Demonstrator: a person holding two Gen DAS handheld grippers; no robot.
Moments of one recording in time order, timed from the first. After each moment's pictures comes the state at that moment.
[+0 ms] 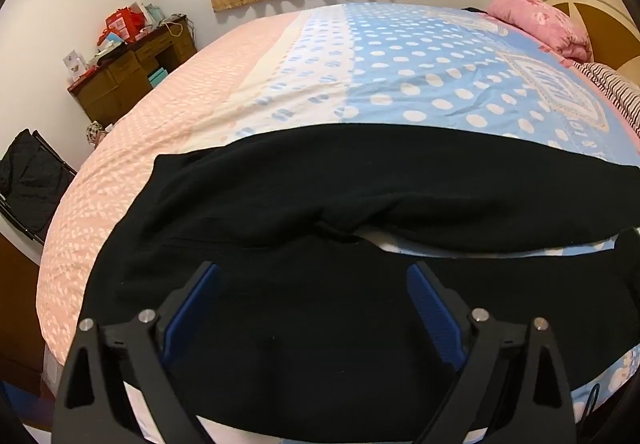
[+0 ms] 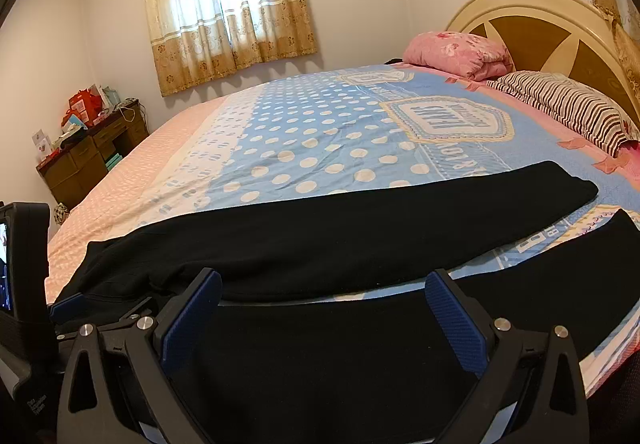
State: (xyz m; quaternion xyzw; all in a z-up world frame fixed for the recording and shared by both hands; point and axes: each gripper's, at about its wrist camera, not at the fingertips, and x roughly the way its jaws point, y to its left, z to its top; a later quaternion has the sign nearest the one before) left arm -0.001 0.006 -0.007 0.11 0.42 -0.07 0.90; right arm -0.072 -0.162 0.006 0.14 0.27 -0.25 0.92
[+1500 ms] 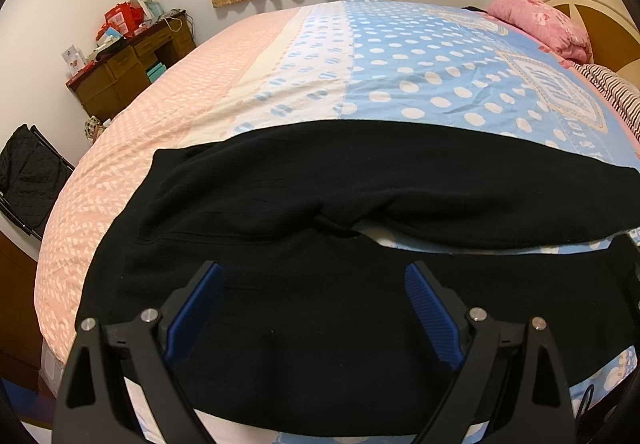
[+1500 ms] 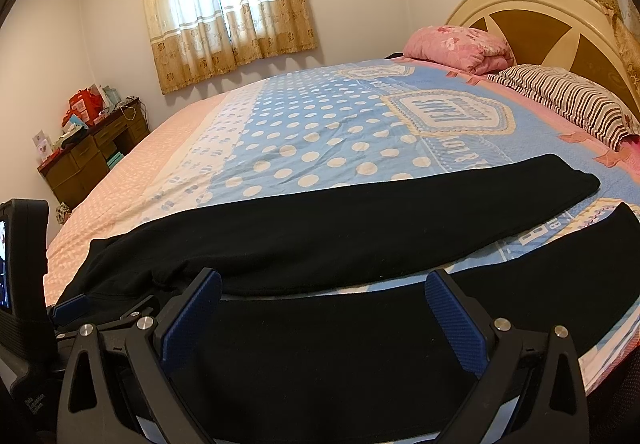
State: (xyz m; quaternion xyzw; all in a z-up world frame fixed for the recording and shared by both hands) left arm -0.003 0.002 -0.005 0.11 0.43 -0.07 0.90; right arm -0.070 -0.155 0.002 0.15 0.28 -0.25 0.92
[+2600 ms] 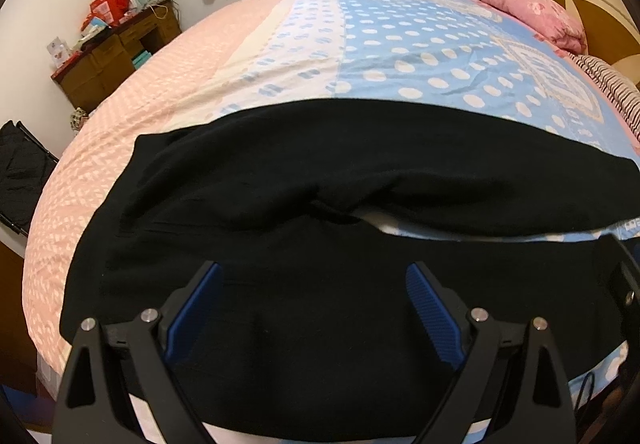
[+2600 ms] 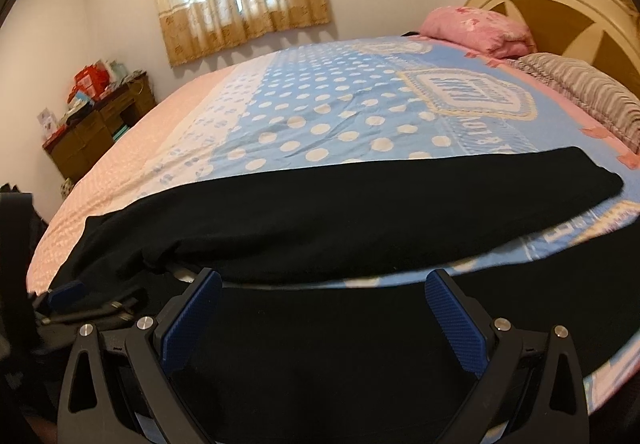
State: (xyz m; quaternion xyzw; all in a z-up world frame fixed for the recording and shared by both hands) left arm 0.013 0.011 -0.020 0.11 0.46 -0.09 0.88; right arm -0.042 -0.172 -0.014 0.15 0.33 -0.21 0.91
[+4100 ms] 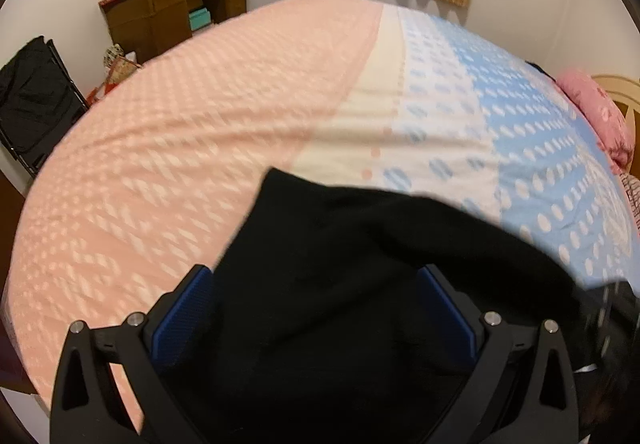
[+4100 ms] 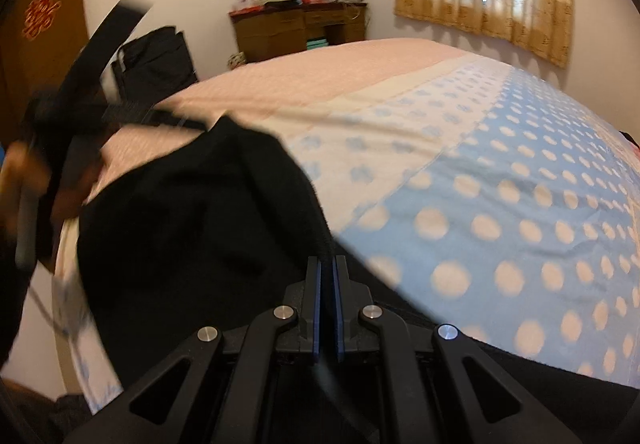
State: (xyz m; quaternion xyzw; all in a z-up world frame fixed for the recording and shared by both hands) left arm 0.138 0.153 0.002 -0.03 0.46 -0.02 0.89; right arm 0.101 -0.086 -0.037 -0.06 0.38 0.15 0.91
